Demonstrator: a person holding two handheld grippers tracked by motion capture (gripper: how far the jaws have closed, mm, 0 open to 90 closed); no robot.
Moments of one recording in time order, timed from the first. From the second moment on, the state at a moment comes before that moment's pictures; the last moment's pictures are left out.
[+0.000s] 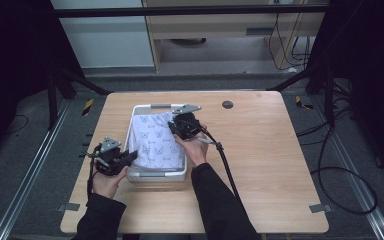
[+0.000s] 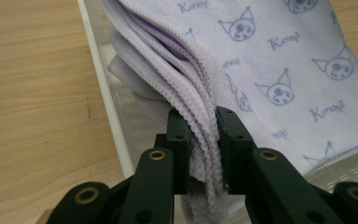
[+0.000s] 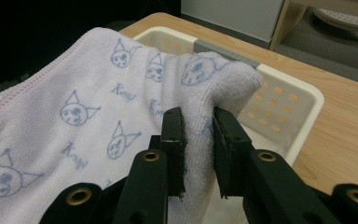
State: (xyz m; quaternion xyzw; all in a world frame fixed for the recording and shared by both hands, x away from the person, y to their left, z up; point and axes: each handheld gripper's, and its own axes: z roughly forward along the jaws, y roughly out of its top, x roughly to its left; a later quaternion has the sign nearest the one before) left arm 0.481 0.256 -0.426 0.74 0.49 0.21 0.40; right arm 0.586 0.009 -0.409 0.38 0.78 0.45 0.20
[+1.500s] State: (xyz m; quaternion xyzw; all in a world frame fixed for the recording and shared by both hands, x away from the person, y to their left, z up) left arm 0.476 0.258 -0.417 0.73 0.50 0.24 0.41; right arm 0.569 -0.016 -0.398 0.38 0.78 0.45 0.21
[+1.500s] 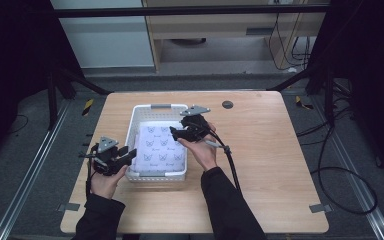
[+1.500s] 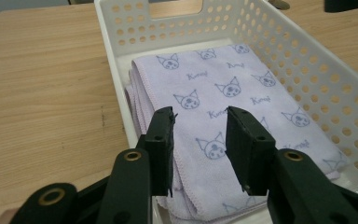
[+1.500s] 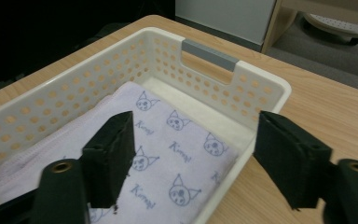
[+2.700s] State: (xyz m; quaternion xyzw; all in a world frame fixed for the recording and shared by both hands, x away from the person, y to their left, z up) left arm 0.449 0.244 -0.413 0.74 0.45 0.25 0.43; right arm 0.469 -0.198 -0.408 0.43 0.72 0.50 0.23
